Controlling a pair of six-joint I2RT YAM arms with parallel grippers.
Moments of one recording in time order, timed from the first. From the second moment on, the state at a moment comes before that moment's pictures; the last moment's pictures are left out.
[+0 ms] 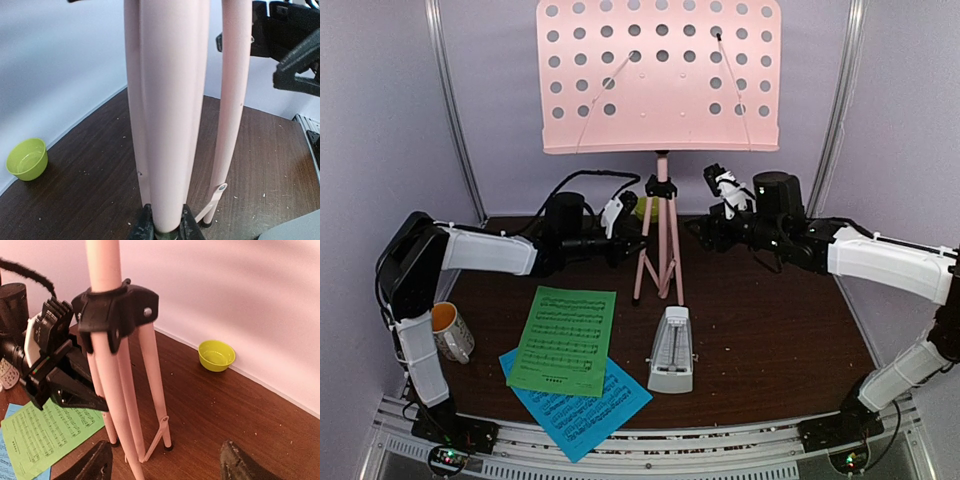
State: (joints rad) left arm -0.65 1.91 1.22 0.45 0.53 0.08; right arm 0.68 1.43 1.11 0.01 -0.01 -0.01
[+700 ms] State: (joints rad) left arm -0.66 1.90 1.24 0.39 0.45 0.08; right arm 0.66 1.75 1.08 0.24 -0.20 -0.10
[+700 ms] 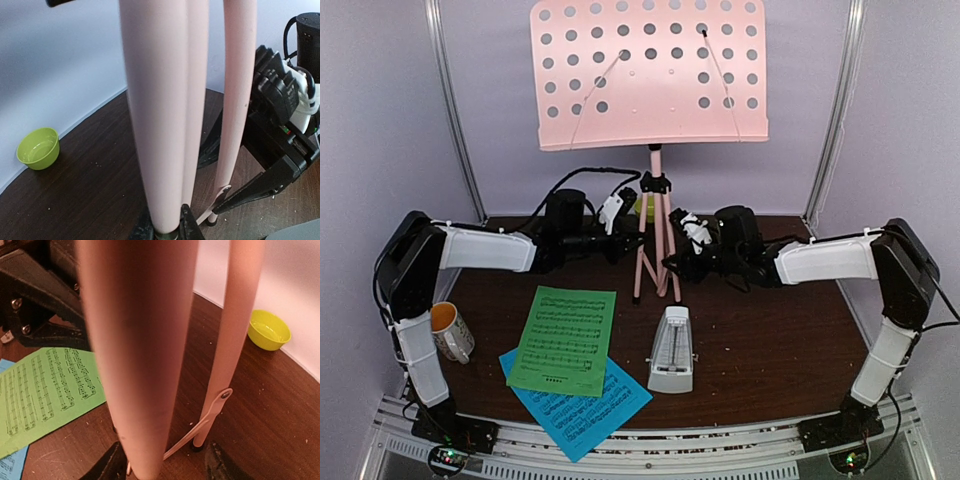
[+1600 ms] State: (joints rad) left arm -0.66 1.89 1.26 0.35 0.44 0.12; right arm 0.66 1.75 0.99 0.28 -0.21 -0.16
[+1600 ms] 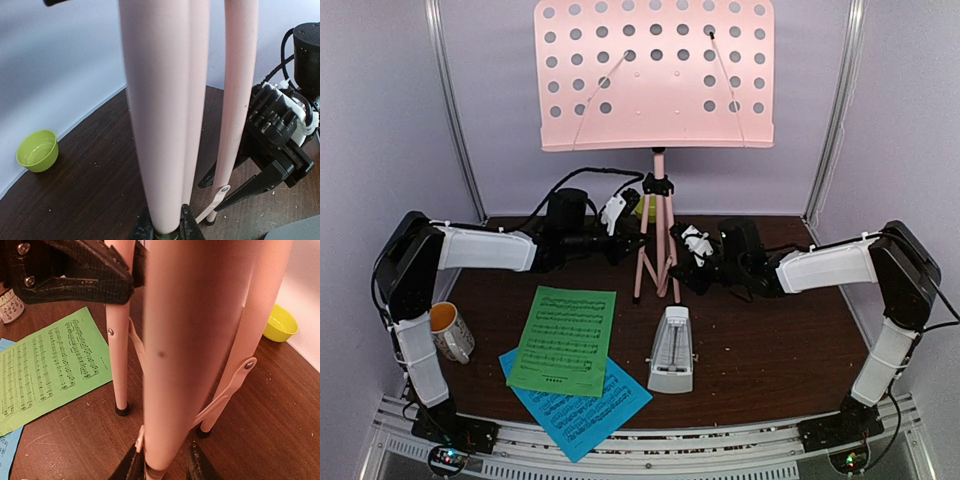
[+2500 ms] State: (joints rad) left arm -0.70 1.81 1.18 0.32 0.41 0.19; right arm 0.69 1.62 0.84 0.33 -0.13 -0.09
